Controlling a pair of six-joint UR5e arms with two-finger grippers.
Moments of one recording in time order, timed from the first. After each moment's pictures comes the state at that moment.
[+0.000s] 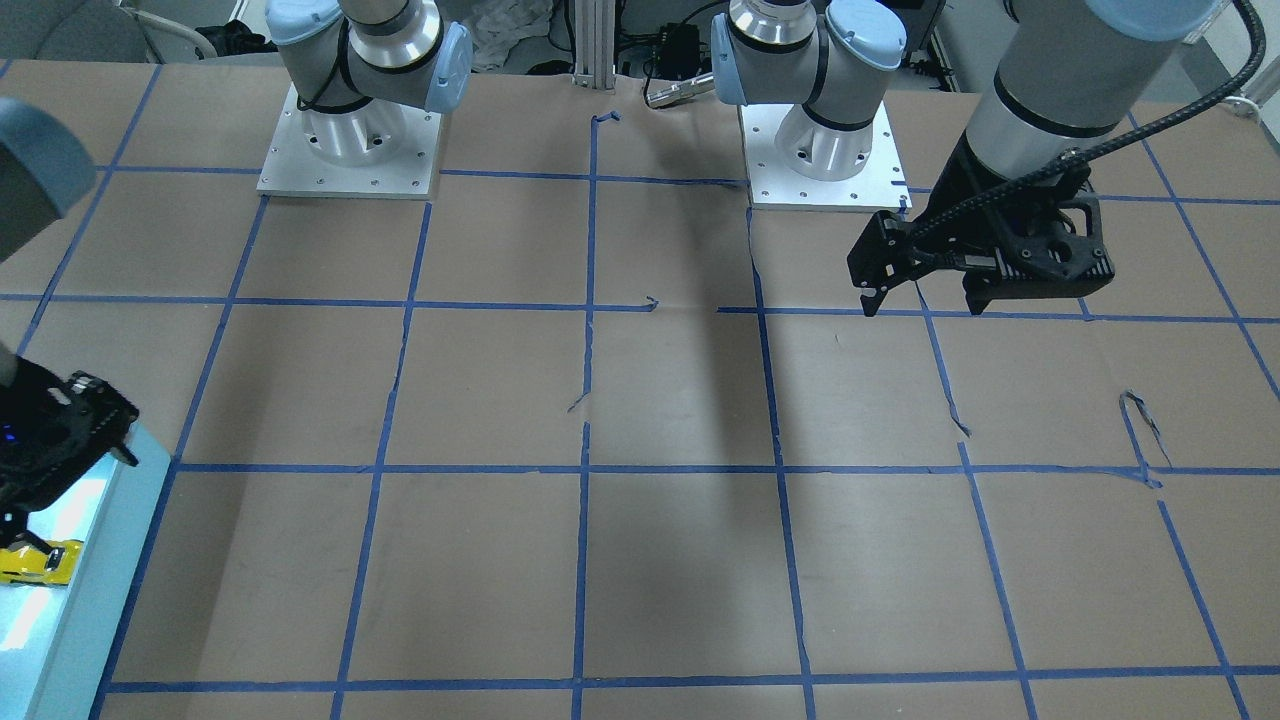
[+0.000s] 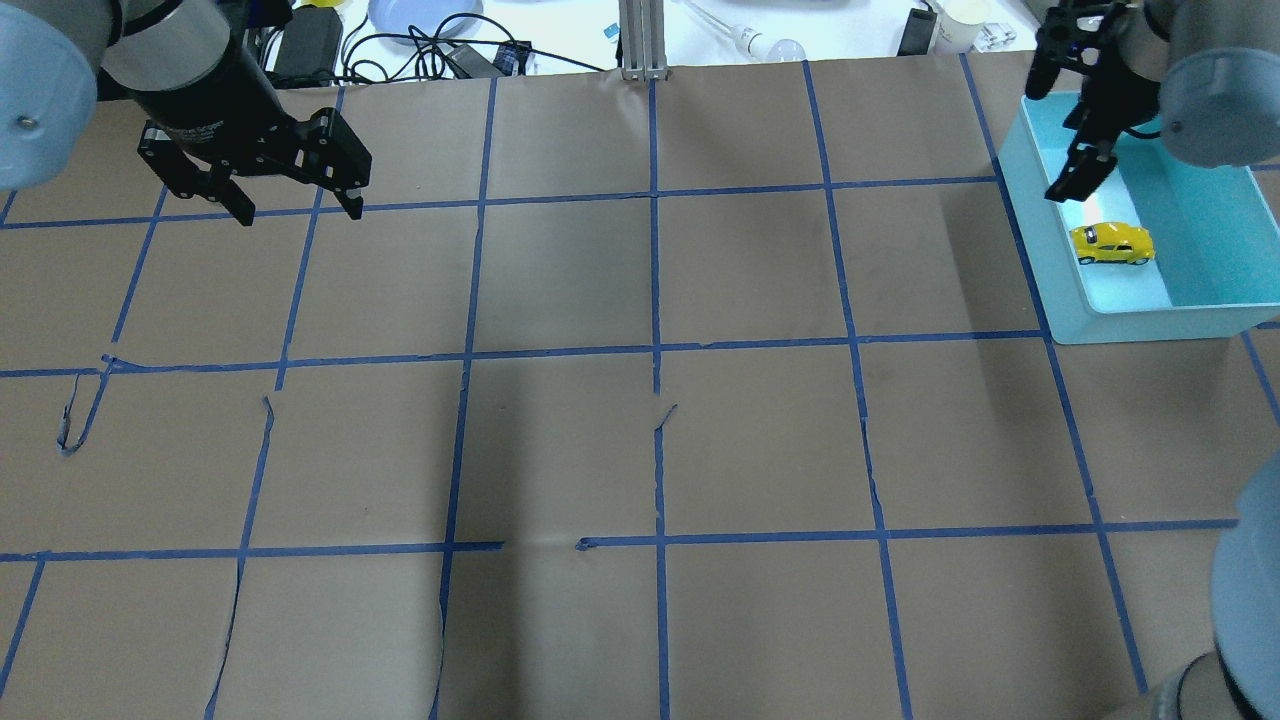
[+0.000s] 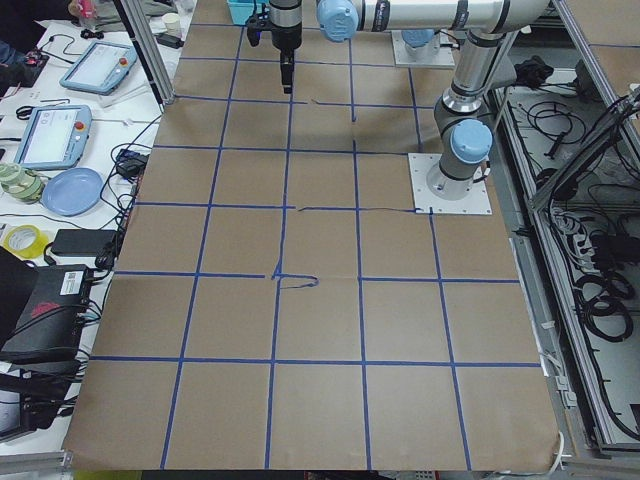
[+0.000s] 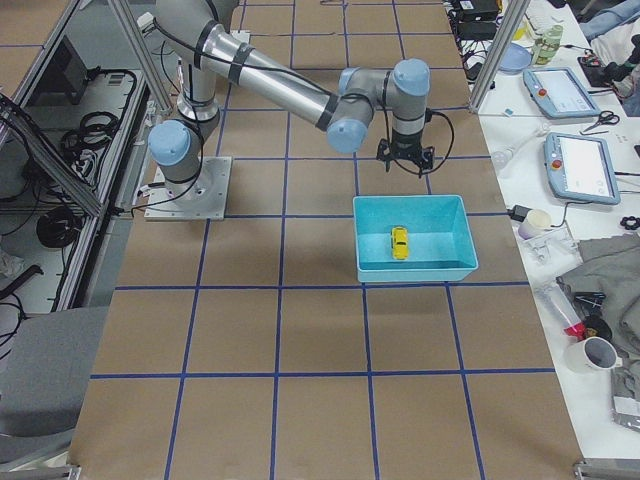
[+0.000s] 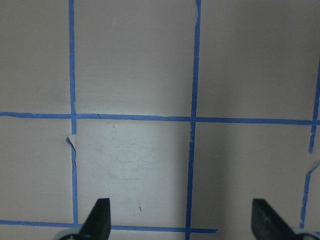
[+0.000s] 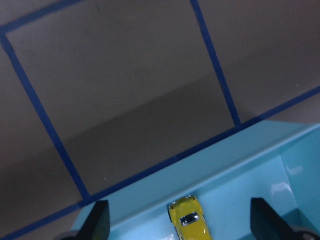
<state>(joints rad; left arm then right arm) -1.50 -1.63 -1.52 -1.54 1.59 0.03 1.33 -1.25 1.56 -2.06 -1.58 -1.36</state>
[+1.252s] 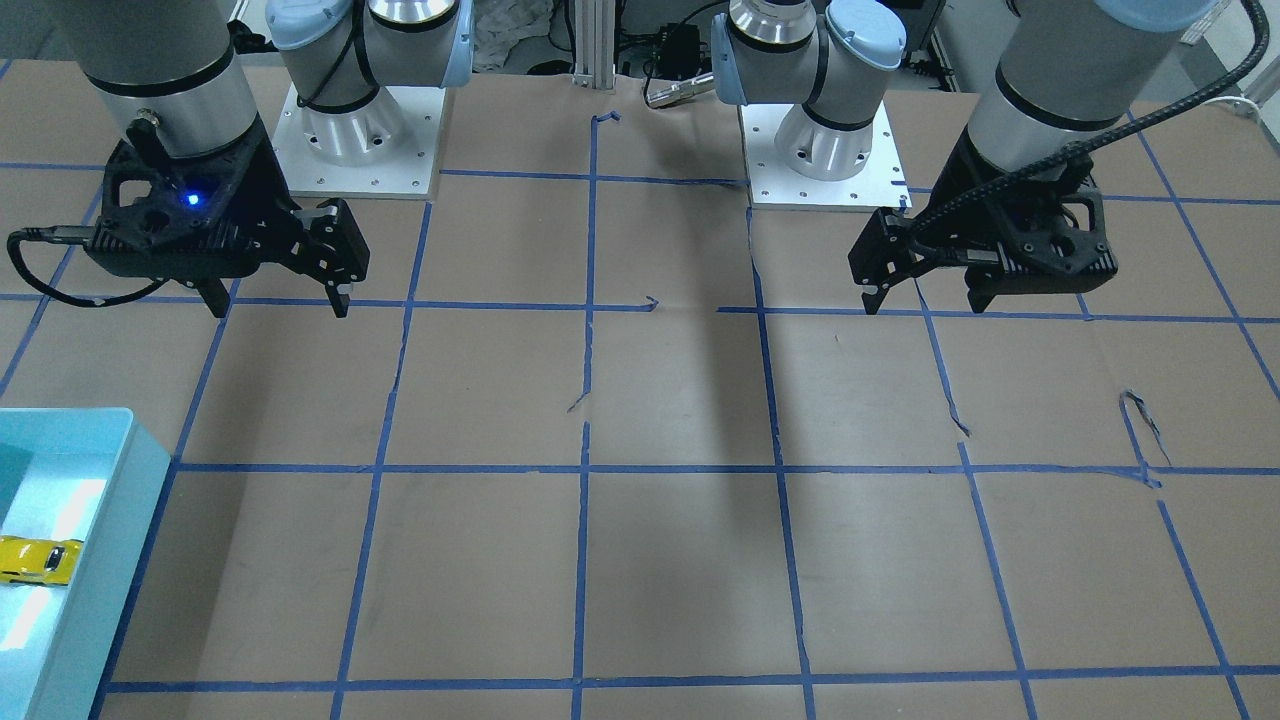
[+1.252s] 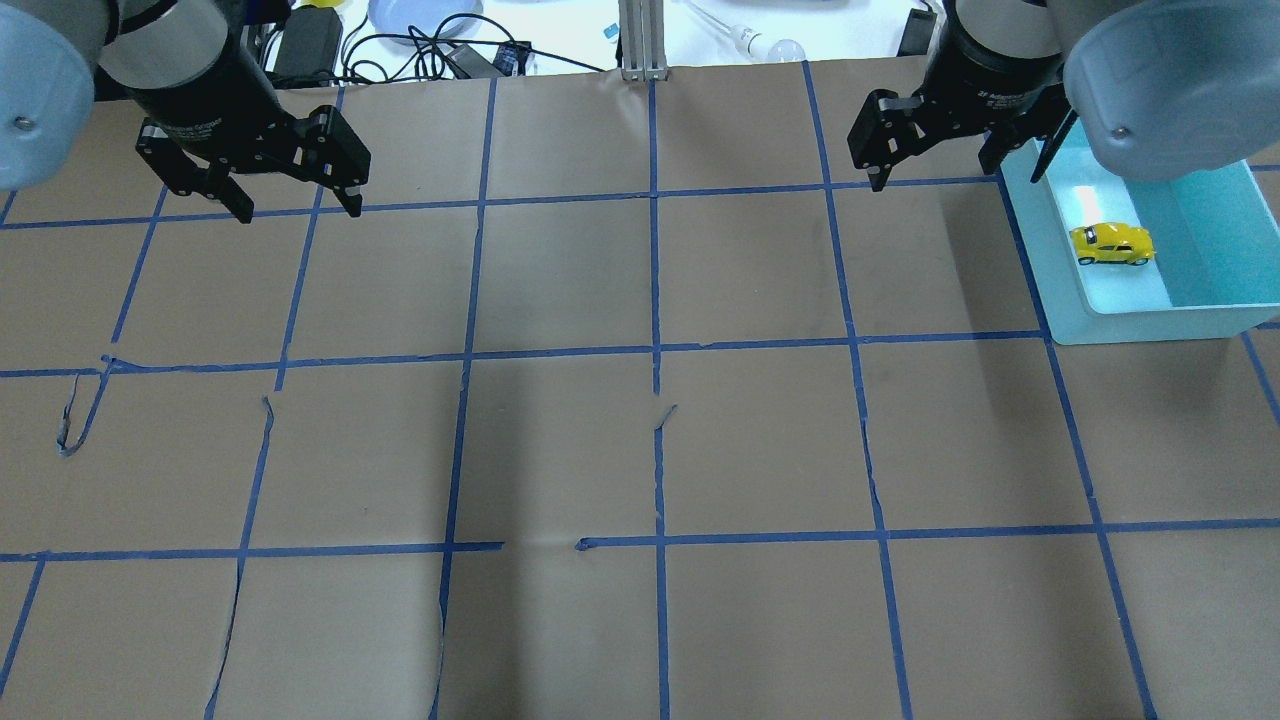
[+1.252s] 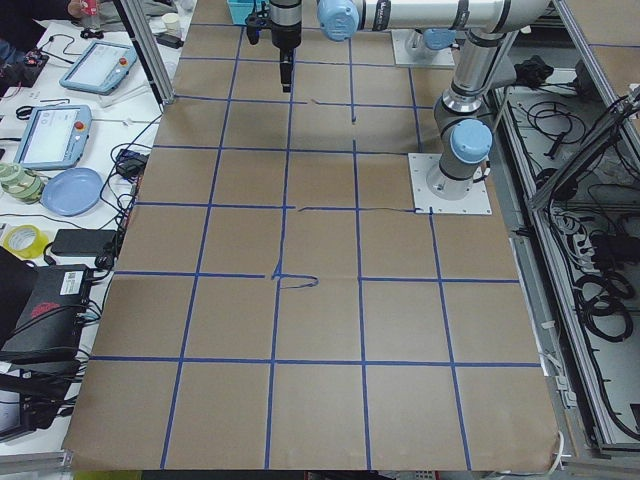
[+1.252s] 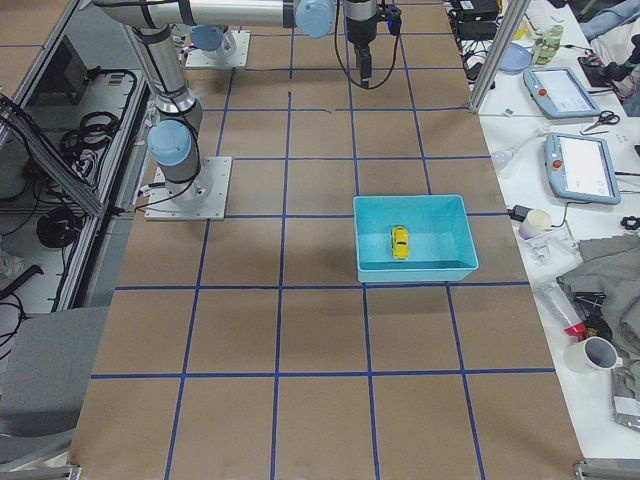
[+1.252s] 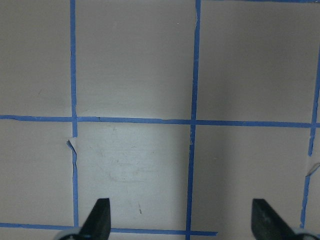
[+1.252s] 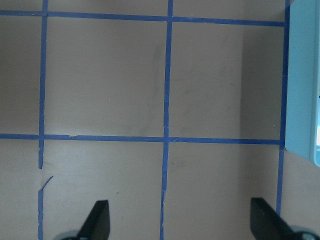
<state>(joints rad) -1.50 -1.63 -1.52 -1.53 1.59 0.04 1.59 -1.52 1.55 -1.72 -1.60 -0.01</state>
